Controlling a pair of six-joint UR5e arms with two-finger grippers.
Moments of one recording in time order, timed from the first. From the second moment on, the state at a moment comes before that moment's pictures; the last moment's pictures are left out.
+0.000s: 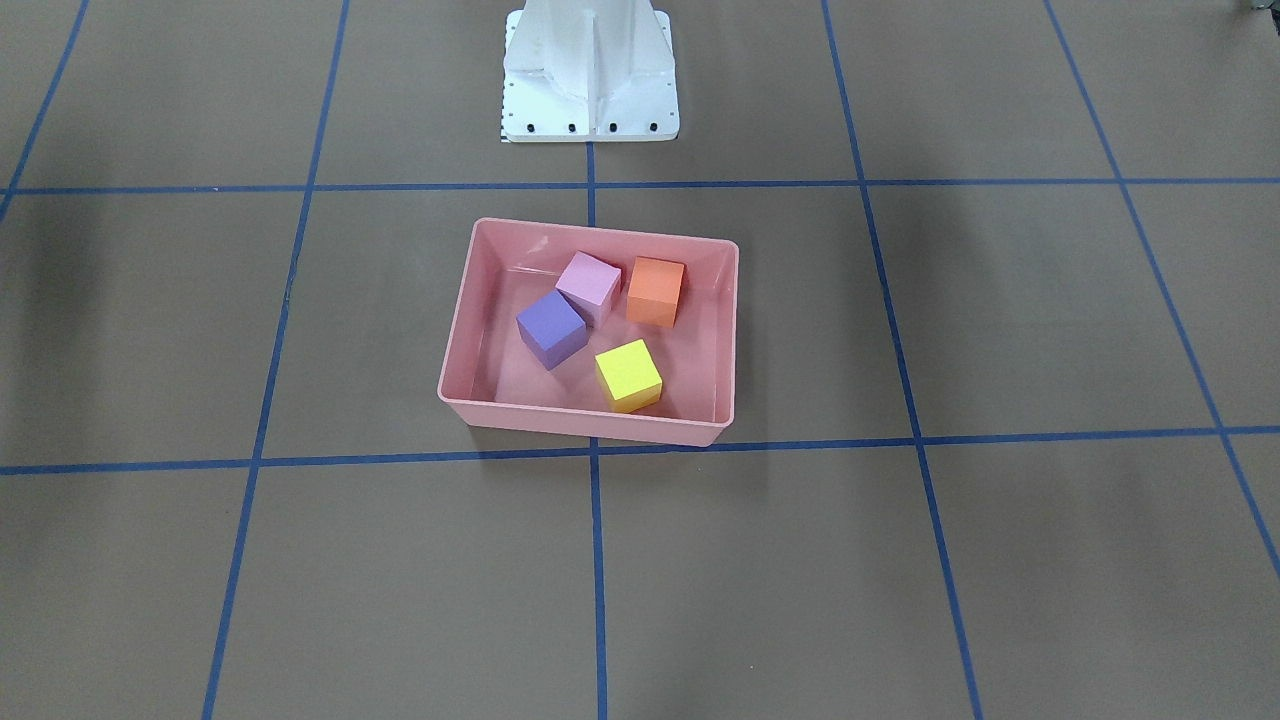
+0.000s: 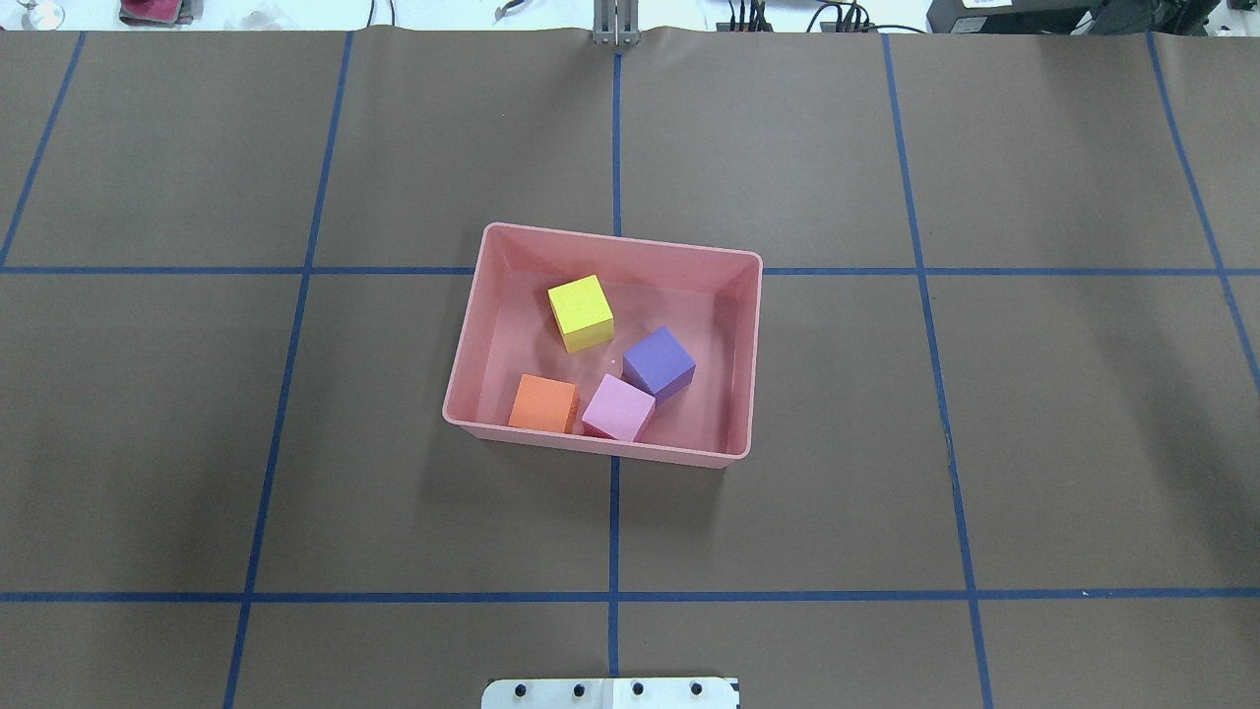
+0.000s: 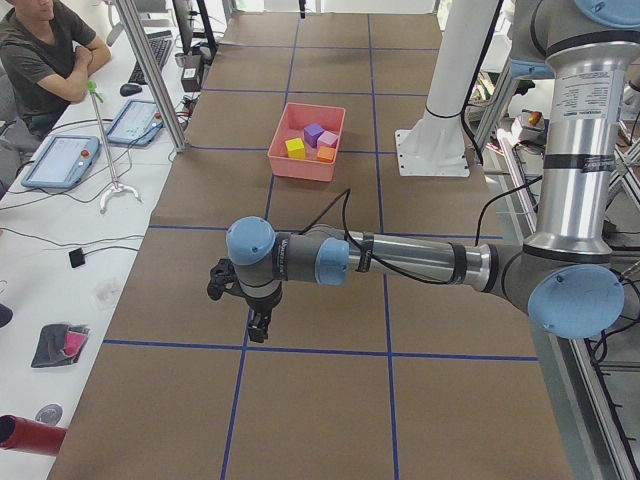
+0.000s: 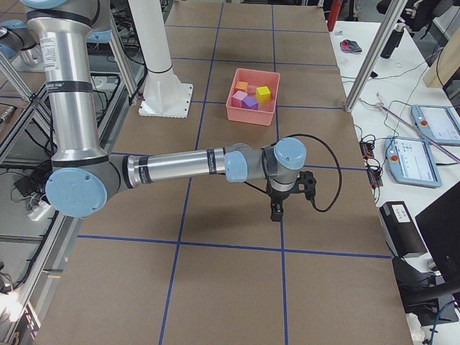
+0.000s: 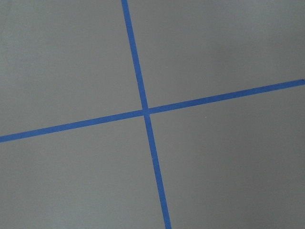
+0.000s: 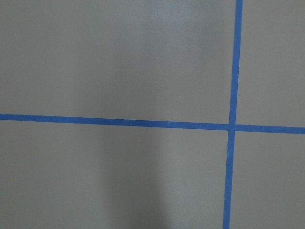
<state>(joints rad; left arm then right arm) -1.55 -1.59 -1.65 -1.55 -2.36 0.10 1.45 -1.49 1.65 -1.59 2.37 0.15</state>
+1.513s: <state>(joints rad) -1.54 -1.59 -1.66 -1.55 -2.37 -0.08 1.45 -1.49 1.63 -1.59 2.37 0.16</state>
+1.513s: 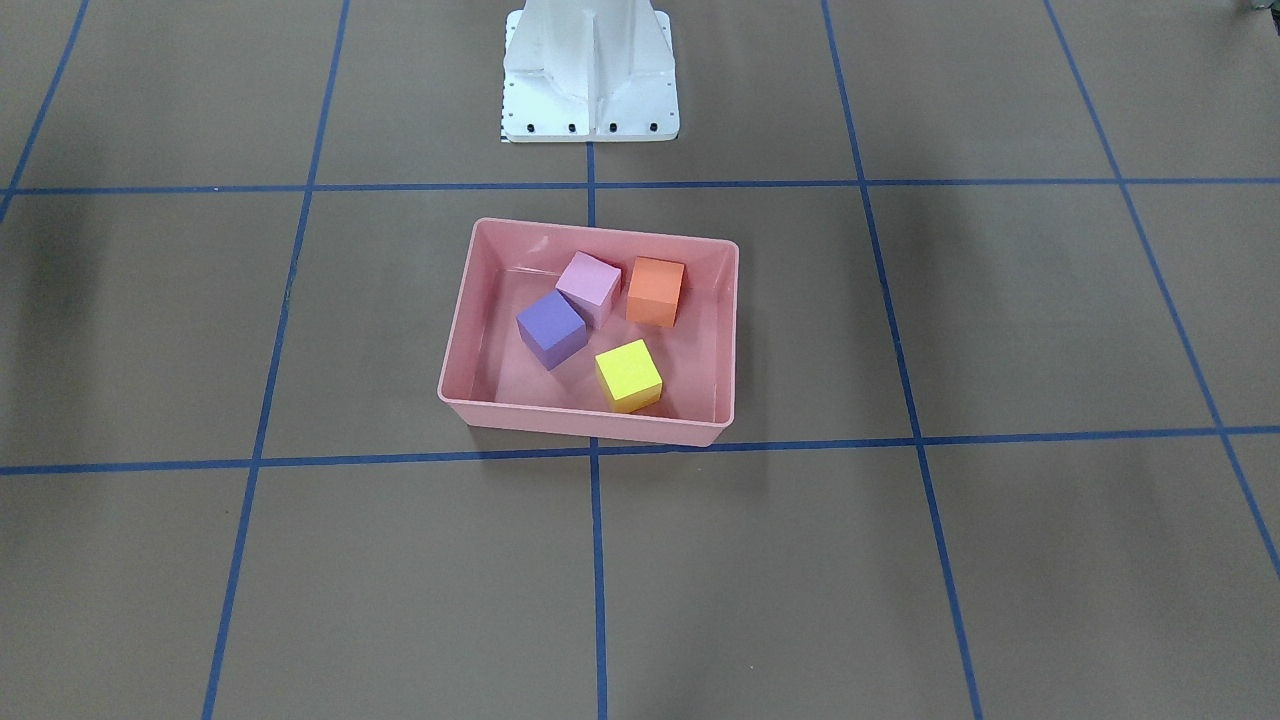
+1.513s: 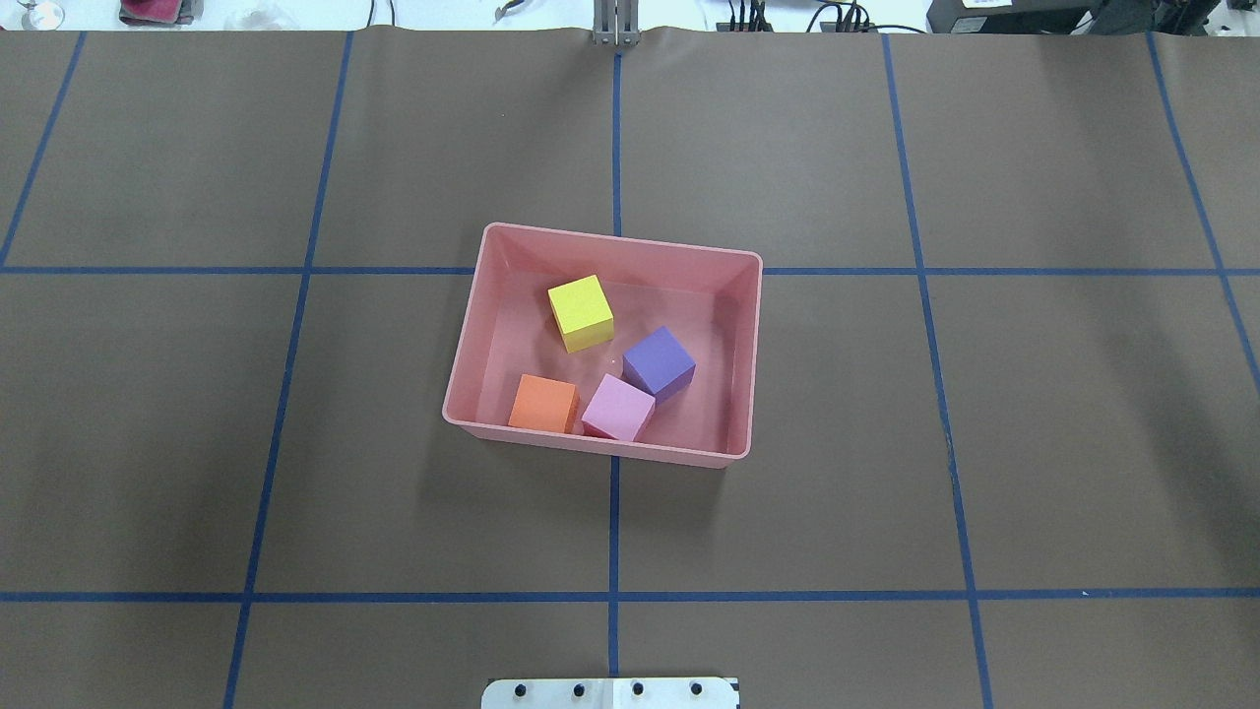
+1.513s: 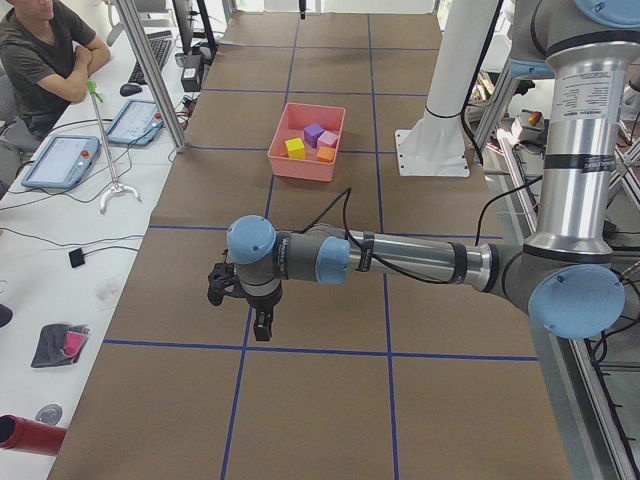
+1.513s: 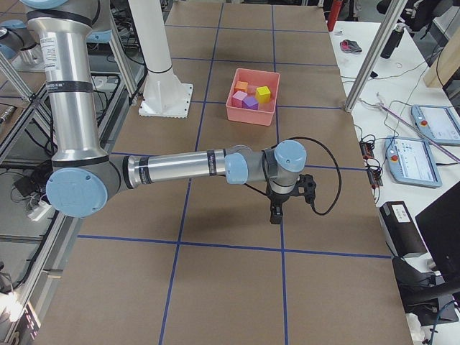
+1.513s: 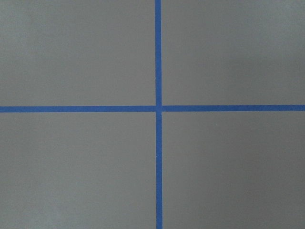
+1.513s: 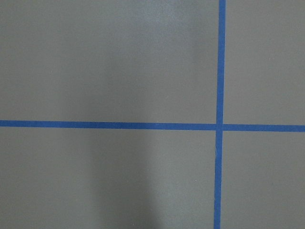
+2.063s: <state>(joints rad) -1.54 -1.58 -1.67 -1.55 -2.37 -0.07 1.45 -1.49 1.62 -1.59 2.36 0.17</state>
